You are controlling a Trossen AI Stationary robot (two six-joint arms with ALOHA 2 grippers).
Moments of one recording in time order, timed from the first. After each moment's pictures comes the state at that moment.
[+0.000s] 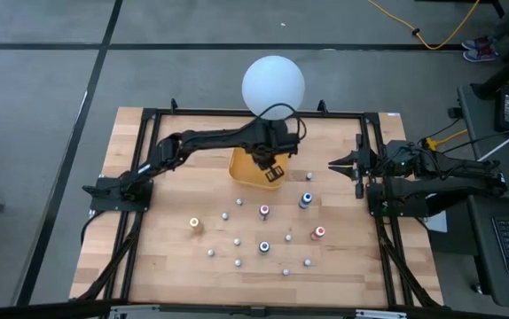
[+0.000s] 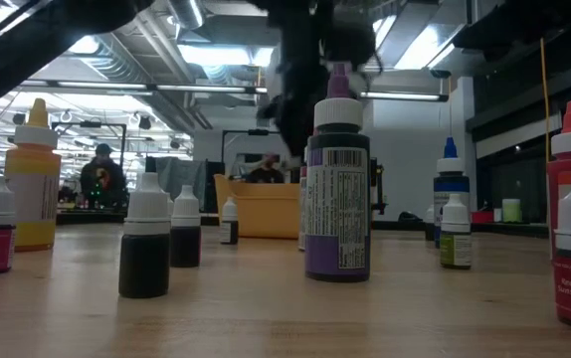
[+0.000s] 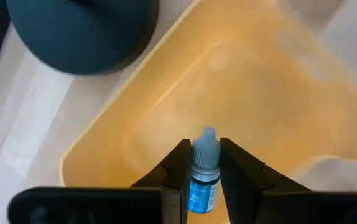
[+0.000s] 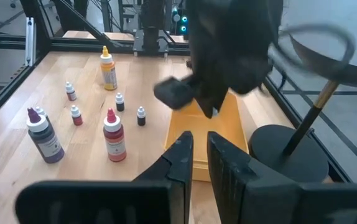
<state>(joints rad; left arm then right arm) 0.17 2.31 2.27 -1.36 -0.22 -0.43 -0.04 0.49 0.62 -0.44 0.09 -0.07</state>
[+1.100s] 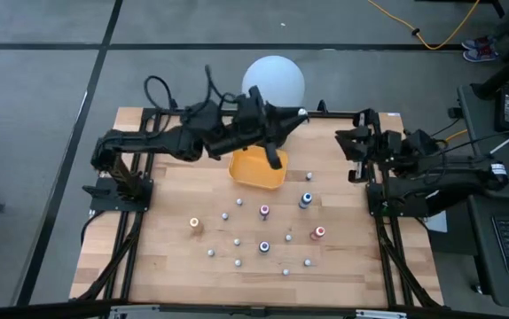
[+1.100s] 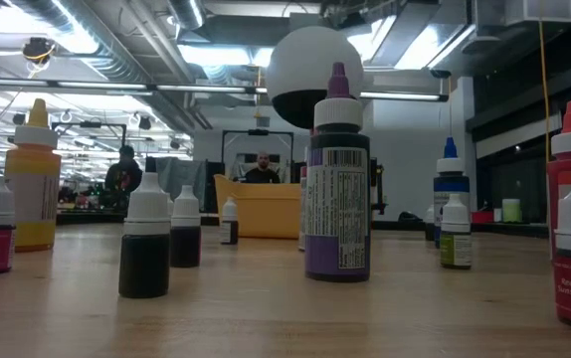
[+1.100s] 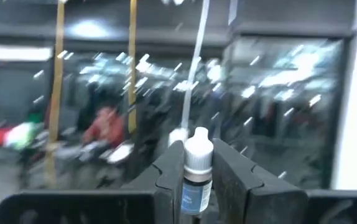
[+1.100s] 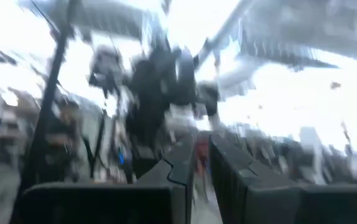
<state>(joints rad) -0.04 1.70 1.86 0.21 -0.30 -0.02 -0.04 0.77 0.62 0.78 0.00 -0.16</state>
